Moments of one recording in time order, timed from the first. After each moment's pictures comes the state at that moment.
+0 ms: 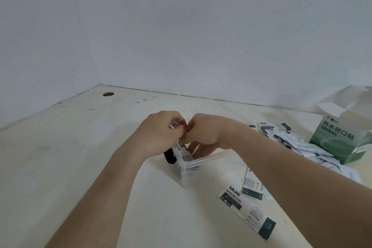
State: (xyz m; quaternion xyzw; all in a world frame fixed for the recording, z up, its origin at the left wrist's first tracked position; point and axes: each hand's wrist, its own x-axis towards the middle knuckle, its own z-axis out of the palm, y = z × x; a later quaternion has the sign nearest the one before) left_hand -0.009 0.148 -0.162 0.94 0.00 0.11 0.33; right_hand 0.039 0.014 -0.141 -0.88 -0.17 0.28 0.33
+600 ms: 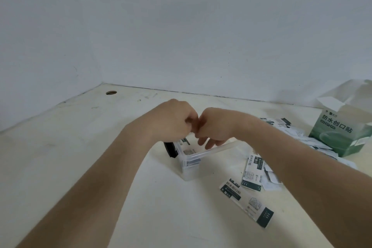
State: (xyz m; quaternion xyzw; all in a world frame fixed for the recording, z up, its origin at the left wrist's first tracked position) left_hand -0.005 0.133 -0.128 0.98 -0.10 0.02 0.14; right_hand 0.028 -0.005 -0.125 -0.93 -0.20 0.23 0.22
